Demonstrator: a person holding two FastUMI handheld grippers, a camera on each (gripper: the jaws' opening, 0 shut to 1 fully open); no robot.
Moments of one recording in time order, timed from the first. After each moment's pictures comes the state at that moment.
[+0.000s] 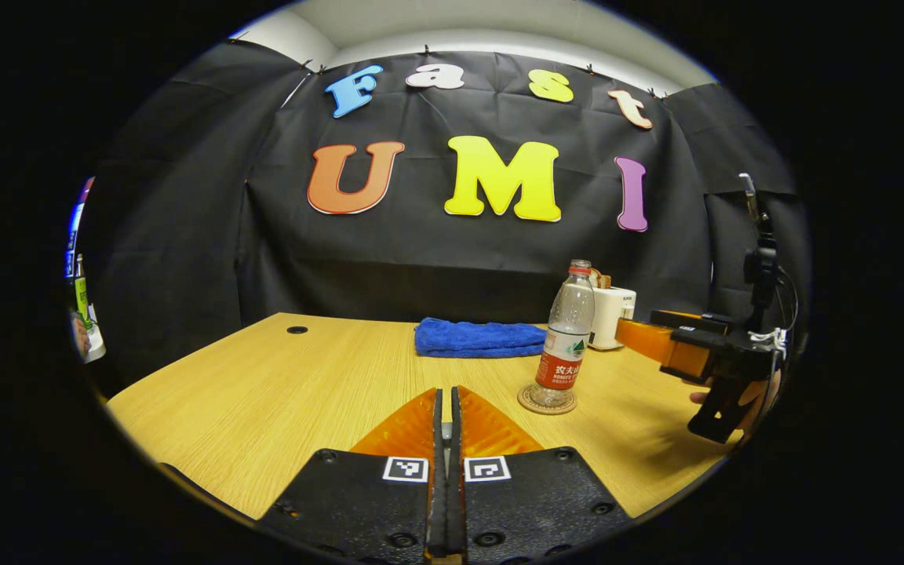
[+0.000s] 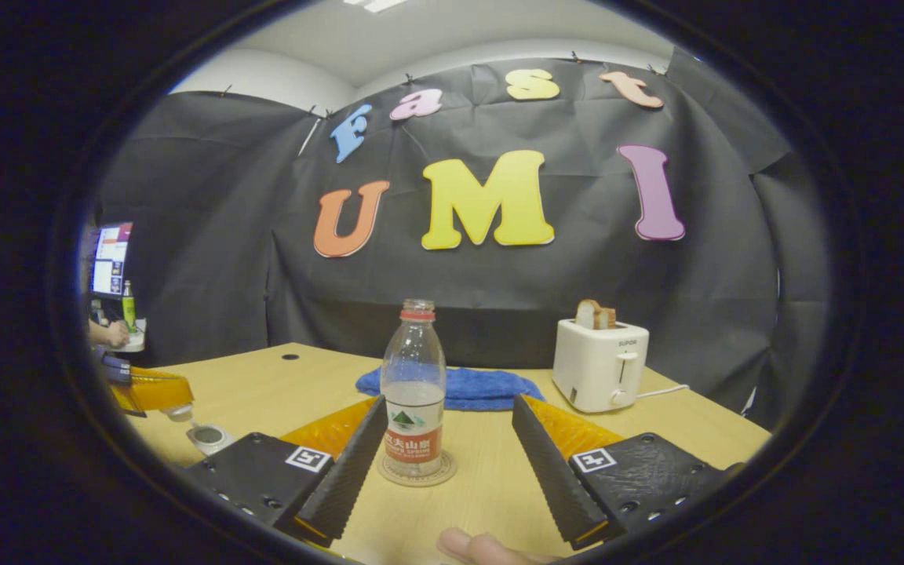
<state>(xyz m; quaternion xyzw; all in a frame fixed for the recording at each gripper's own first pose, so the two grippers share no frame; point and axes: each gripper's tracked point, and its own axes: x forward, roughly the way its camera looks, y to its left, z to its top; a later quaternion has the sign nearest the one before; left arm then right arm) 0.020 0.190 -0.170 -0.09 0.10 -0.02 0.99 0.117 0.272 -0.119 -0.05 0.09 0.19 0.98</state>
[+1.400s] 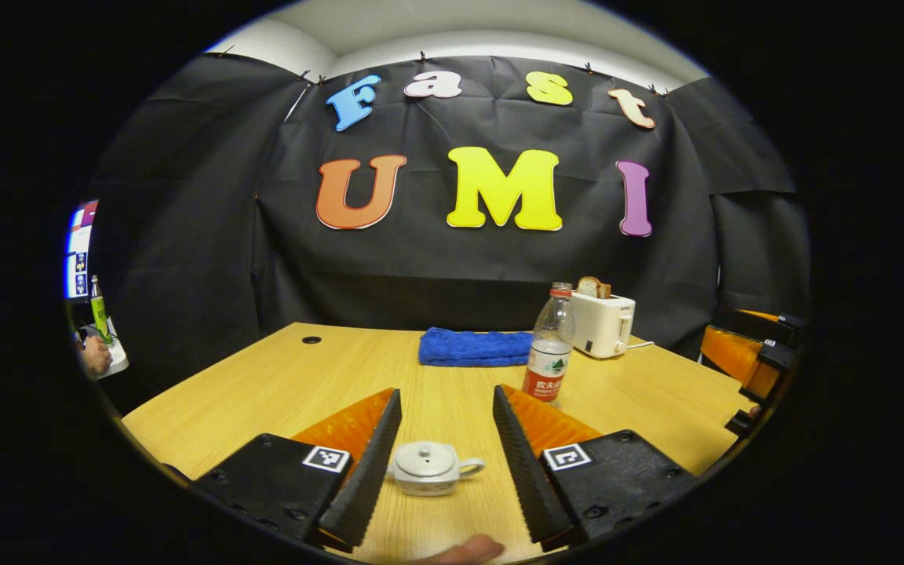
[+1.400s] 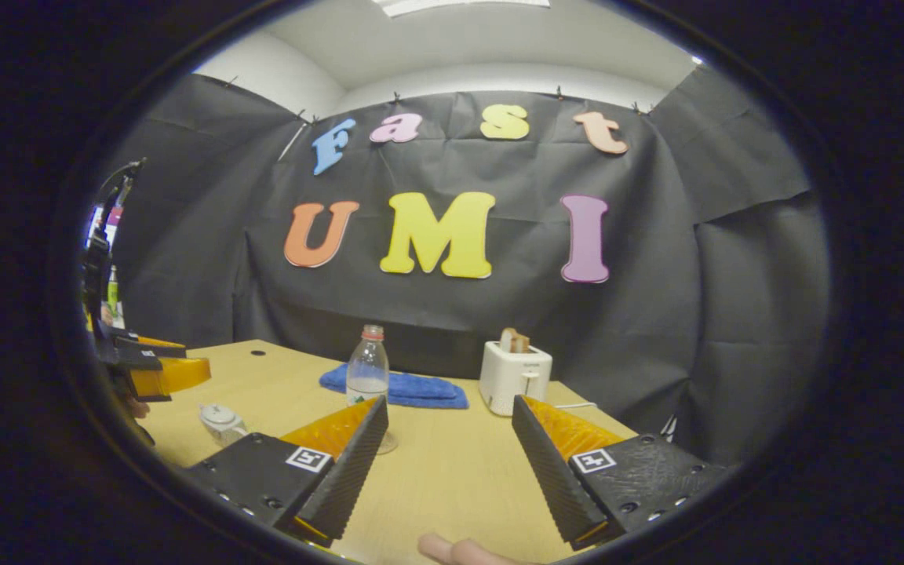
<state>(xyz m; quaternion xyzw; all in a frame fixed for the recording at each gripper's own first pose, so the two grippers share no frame) -0.014 0.169 -0.118 -0.09 0.10 0.00 0.99 0.012 0.187 -0.056 -0.09 0.06 0.08 0.99</state>
